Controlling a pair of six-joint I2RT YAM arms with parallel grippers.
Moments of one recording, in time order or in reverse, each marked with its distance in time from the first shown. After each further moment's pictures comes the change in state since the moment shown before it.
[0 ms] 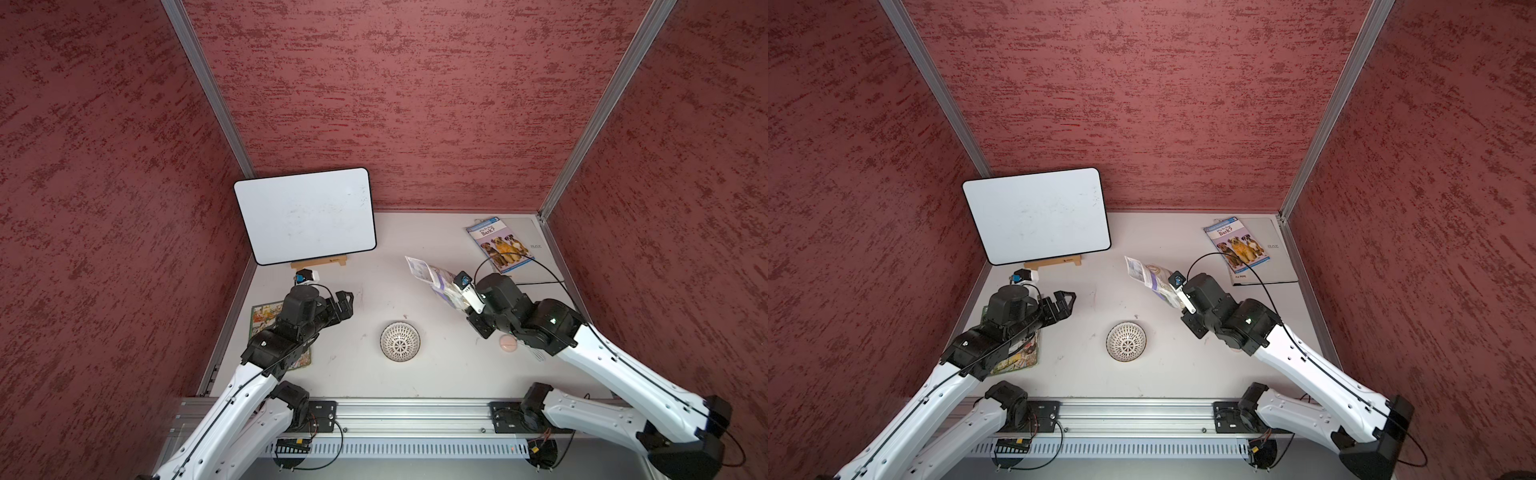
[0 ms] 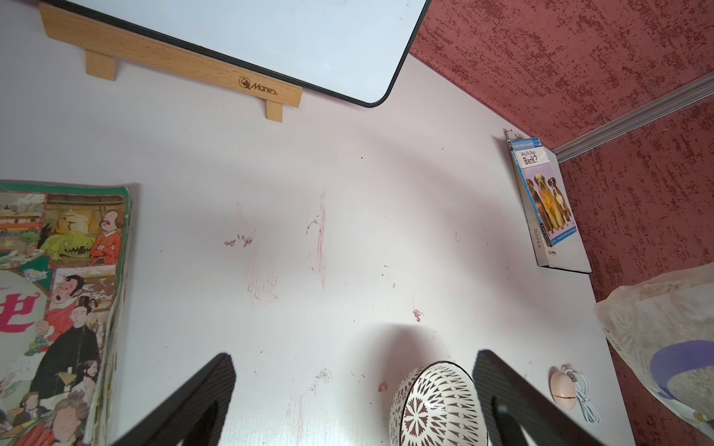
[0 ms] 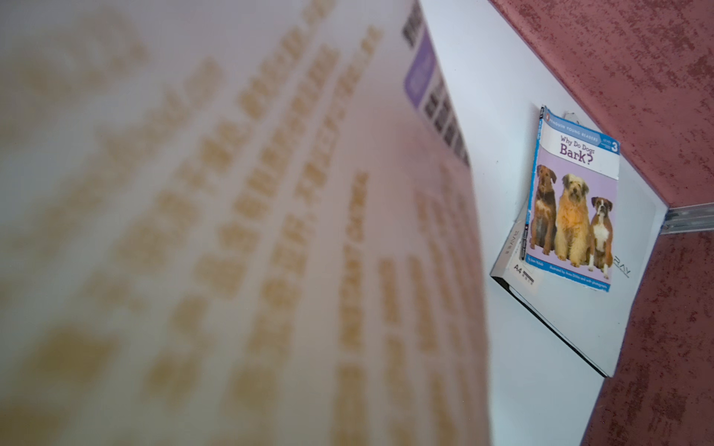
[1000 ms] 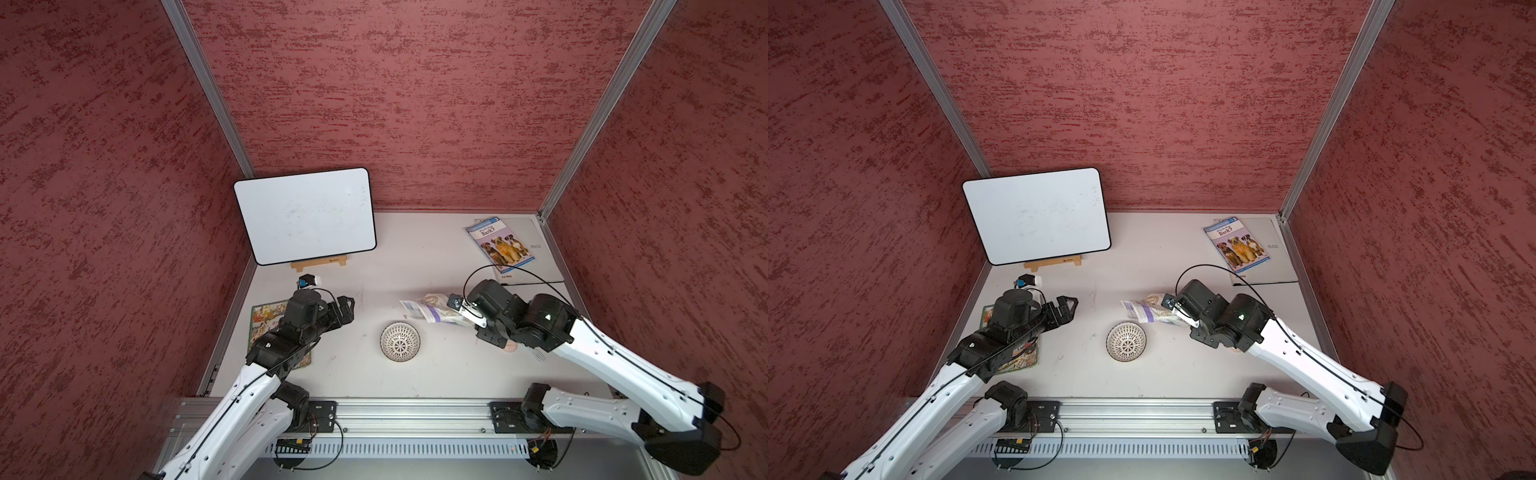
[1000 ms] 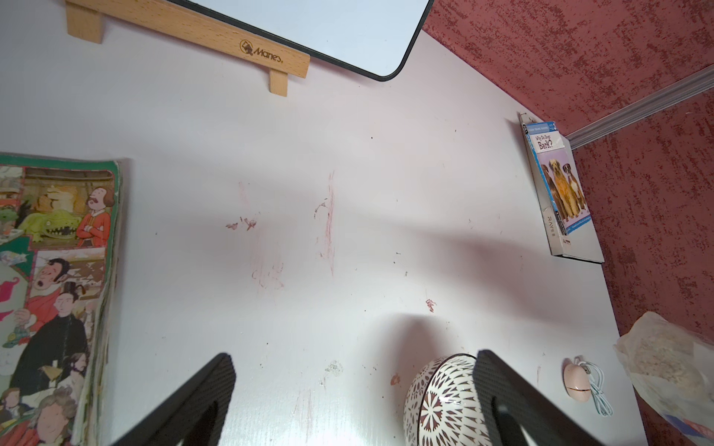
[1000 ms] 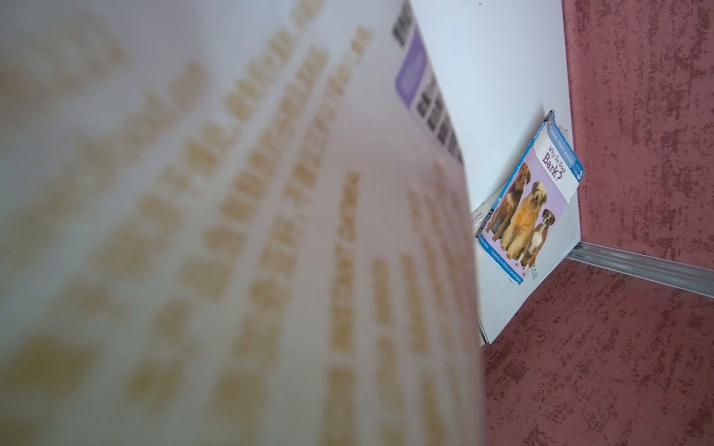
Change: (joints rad) left arm 0.011 -0.006 -0.073 0.043 0.025 0.003; right arm 0.094 0.070 0.092 -0.266 0.117 -0.260
